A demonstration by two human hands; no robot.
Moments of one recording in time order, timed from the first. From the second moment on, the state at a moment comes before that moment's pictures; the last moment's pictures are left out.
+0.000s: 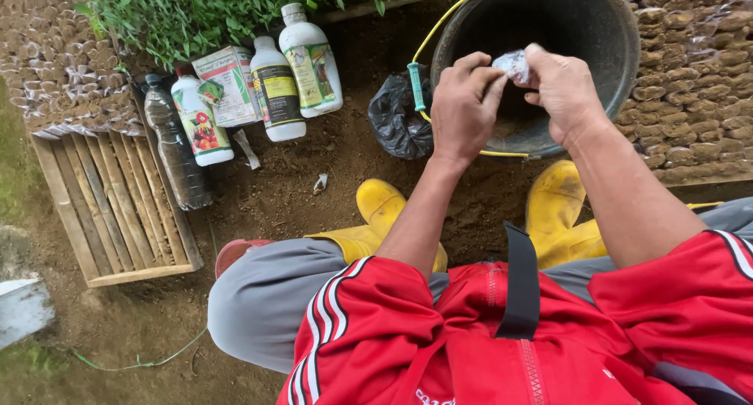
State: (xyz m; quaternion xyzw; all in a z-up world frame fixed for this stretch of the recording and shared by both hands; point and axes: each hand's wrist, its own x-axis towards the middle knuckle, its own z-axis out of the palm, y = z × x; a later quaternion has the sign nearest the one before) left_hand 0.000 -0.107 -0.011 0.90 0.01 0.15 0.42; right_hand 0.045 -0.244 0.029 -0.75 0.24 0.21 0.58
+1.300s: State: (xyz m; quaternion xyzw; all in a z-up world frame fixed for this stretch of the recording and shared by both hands) left_hand 0.007 -0.089 0.028 0.66 0.16 -0.06 0.73; right_hand 0.035 -0.255 0.031 -0.80 -0.06 0.09 0.59
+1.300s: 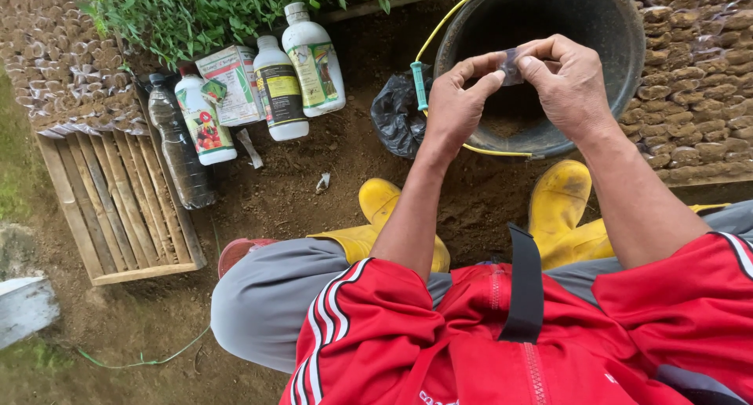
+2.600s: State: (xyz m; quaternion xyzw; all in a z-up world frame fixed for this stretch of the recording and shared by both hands) left_hand 0.004 -0.070 -0.007 0.53 0.06 -0.18 0.83; right_hand 0.039 -0.271 0.010 -0.80 -0.05 0.12 0.59
